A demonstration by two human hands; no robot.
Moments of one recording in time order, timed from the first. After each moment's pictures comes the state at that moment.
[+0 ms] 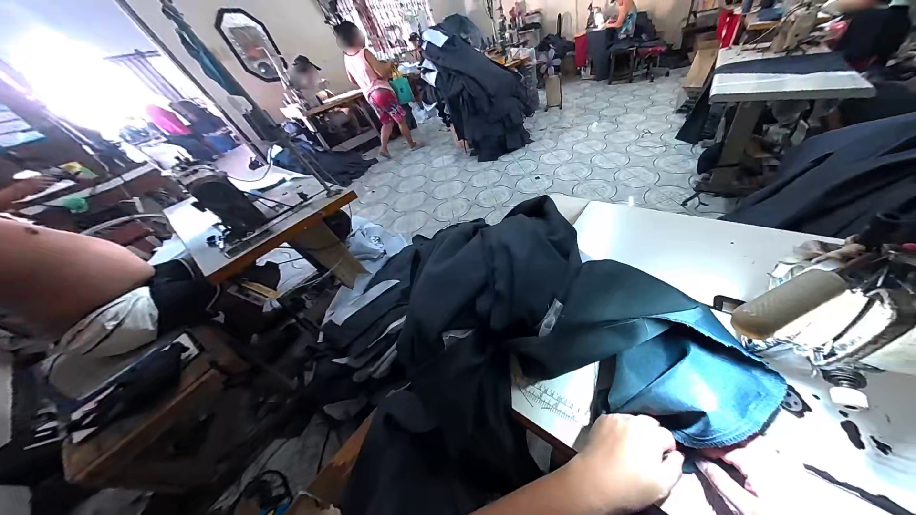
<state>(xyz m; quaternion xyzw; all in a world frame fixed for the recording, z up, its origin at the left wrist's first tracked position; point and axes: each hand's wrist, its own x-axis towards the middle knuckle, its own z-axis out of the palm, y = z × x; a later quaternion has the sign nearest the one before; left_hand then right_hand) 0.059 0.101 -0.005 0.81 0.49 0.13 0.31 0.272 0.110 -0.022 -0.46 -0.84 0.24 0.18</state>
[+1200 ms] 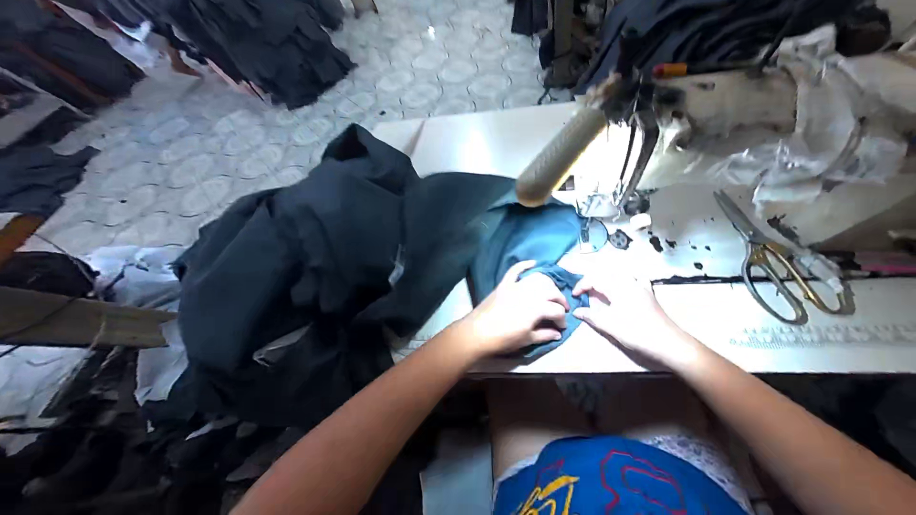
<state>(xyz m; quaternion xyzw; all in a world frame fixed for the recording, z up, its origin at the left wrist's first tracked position) 0.054 0.165 -0.012 0.96 0.18 0.11 0.20 0.278 0.102 -0.021 -0.57 -0.74 0.28 0.23</state>
